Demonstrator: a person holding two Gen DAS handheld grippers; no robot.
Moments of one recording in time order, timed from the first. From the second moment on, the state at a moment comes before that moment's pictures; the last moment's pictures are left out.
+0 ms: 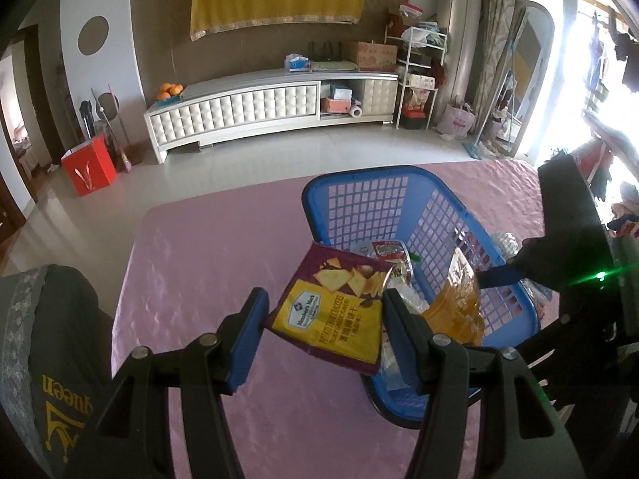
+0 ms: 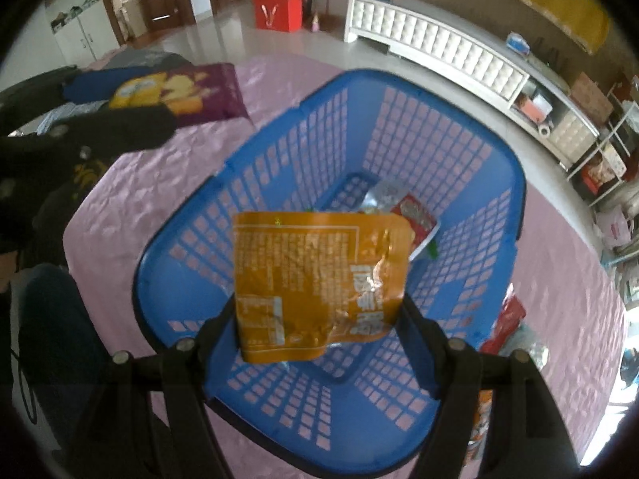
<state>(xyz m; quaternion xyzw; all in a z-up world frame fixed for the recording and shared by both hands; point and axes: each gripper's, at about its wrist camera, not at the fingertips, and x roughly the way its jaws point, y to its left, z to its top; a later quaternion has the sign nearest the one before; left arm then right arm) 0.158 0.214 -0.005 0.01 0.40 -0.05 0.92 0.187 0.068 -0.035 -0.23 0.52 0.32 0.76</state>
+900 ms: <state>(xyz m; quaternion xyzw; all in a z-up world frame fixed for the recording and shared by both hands) 0.148 0.190 0.007 0.03 0.40 -0.06 0.91 0.181 0.041 -0.024 -0.18 0.54 0.32 0.75</state>
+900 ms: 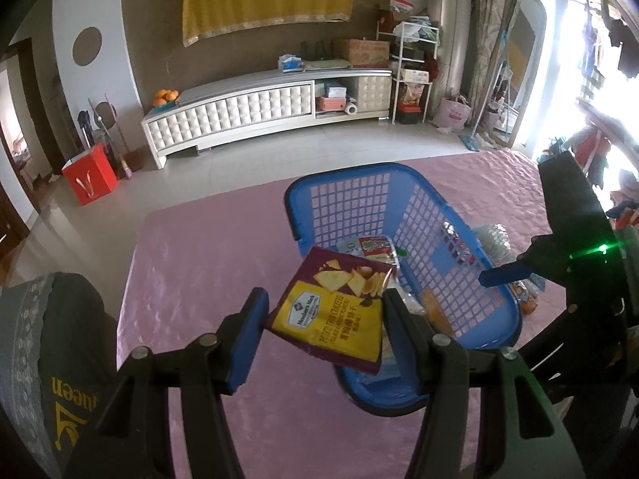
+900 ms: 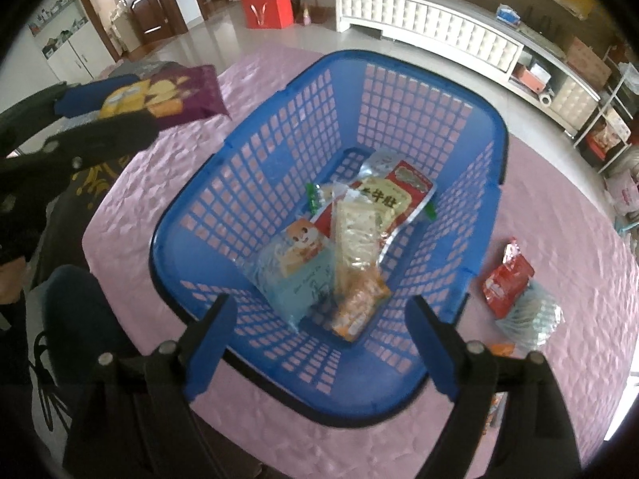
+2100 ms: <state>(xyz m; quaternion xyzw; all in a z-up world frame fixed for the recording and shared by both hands) 0.163 0.135 -0.033 0.07 0.45 -0.09 0.88 0.178 -0.004 -0.006 -0.15 0.46 0.29 0.82</state>
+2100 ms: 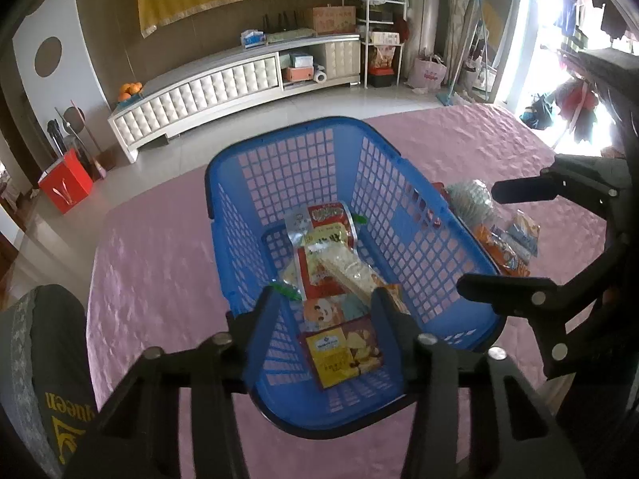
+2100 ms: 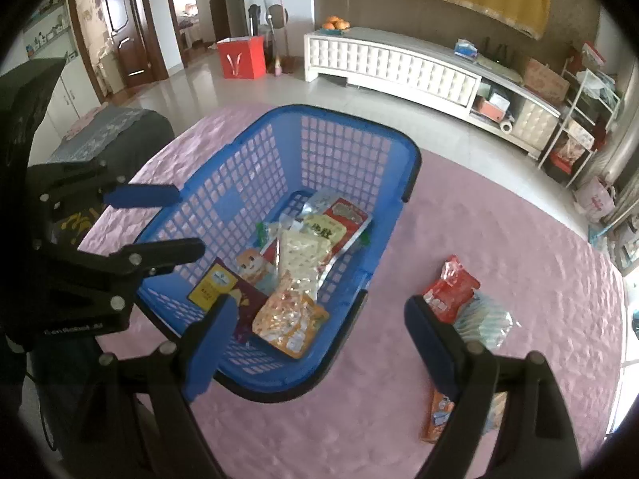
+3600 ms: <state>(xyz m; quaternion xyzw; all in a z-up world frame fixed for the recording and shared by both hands) 0.193 -0.054 -0.010 0.08 0.43 -0.09 0.89 0.207 -0.199 0.011 -0.04 0.46 0.19 0.87</state>
